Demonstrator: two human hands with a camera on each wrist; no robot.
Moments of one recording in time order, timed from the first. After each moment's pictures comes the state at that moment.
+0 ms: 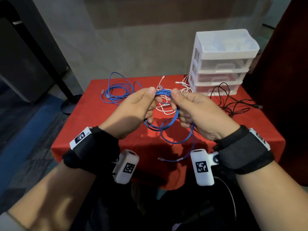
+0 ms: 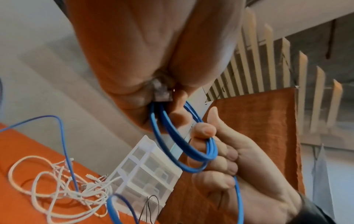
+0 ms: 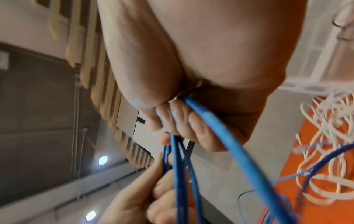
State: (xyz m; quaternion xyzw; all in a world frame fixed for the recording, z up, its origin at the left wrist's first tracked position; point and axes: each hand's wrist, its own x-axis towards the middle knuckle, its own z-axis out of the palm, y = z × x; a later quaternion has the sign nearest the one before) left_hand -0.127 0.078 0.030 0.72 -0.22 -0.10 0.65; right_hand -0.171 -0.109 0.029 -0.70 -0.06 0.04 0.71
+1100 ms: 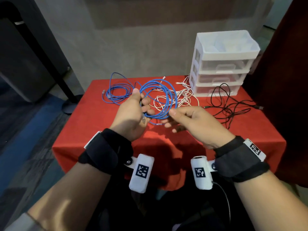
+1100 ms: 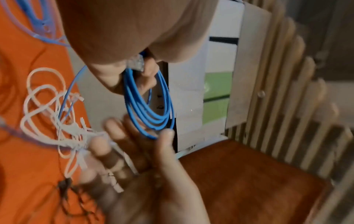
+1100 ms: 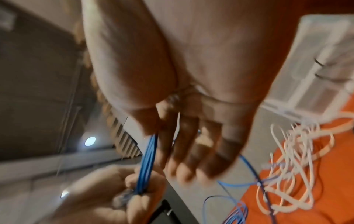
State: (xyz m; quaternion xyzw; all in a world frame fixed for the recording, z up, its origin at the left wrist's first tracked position) left_hand -0.112 0.059 0.022 0.44 0.07 -0.12 0.89; right_hand -0.170 -0.111 -0.010 -0.74 -0.07 0.00 0.67
